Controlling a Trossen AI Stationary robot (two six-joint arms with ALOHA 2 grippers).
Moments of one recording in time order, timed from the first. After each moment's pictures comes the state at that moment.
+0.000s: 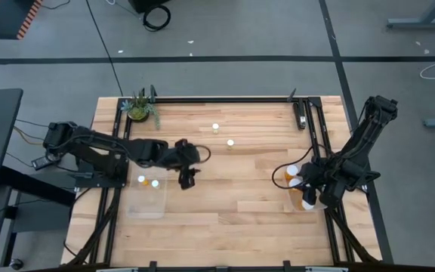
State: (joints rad) left arm -0.10 1.40 0.94 -0.39 -0.19 -0.24; right arm 0.95 0.84 0.52 -1.02 0.56 1.33
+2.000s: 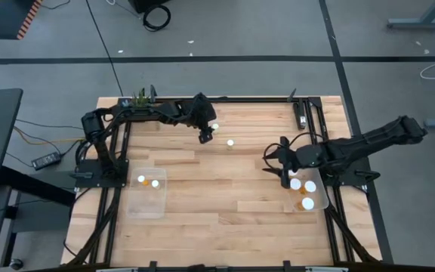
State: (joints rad) left arm 0.43 1.80 1.21 -0.28 0.00 0.20; right arm 0.22 0.80 0.45 -0.17 0.30 0.13
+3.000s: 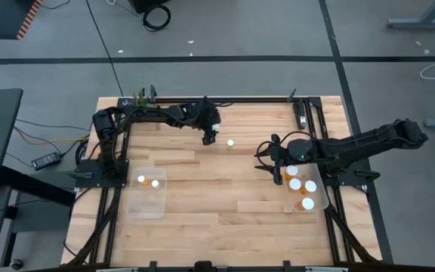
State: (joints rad) left arm 0.44 1.91 1.21 -0.15 0.01 0.30; right arm 0.07 0.93 0.40 0.09 0.12 0.01
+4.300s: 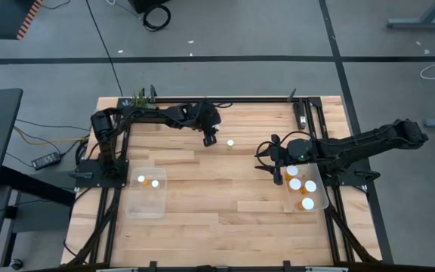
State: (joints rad) left arm 0.41 1.89 1.21 -0.16 0.01 0.22; right arm 0.07 0.93 0.40 0.07 0.12 0.00
